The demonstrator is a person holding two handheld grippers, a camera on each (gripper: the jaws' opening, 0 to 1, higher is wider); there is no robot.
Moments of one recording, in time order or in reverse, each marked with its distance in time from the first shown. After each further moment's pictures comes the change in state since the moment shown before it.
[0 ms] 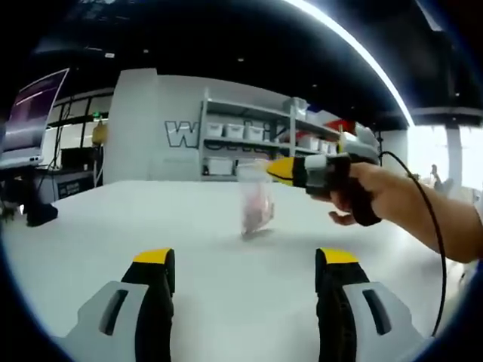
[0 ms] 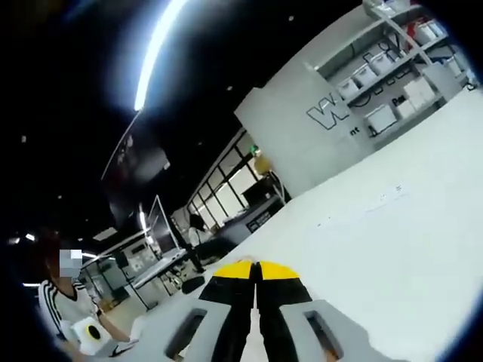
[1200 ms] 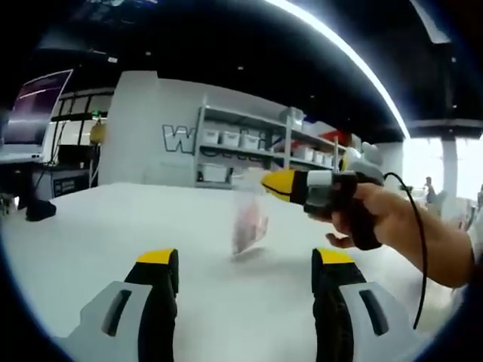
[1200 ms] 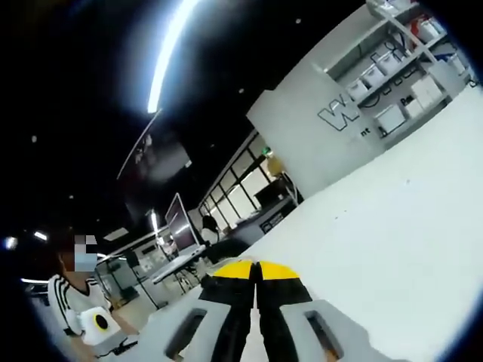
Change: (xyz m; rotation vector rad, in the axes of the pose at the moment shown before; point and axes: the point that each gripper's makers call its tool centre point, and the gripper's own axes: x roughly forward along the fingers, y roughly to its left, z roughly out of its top) left arm -0.019 -0.018 0.014 -0.046 -0.048 -0.041; right arm -0.025 0.037 -0.020 -0.003 -0.013 0.065
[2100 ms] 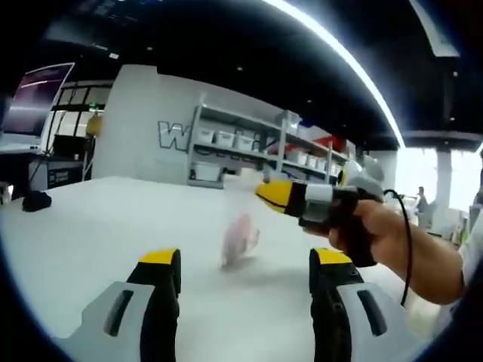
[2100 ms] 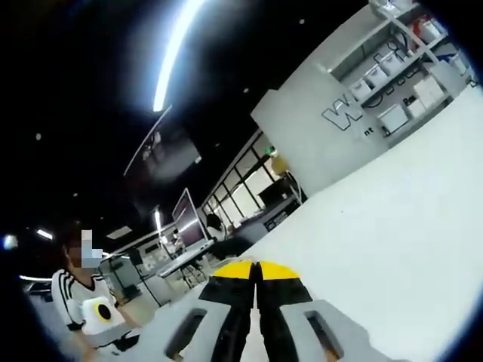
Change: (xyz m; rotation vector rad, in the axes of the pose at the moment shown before) left arm -0.014 -0.013 0.002 -0.051 0.003 -0.041; right arm -0.018 0.023 -0.018 -0.006 0.003 0.021
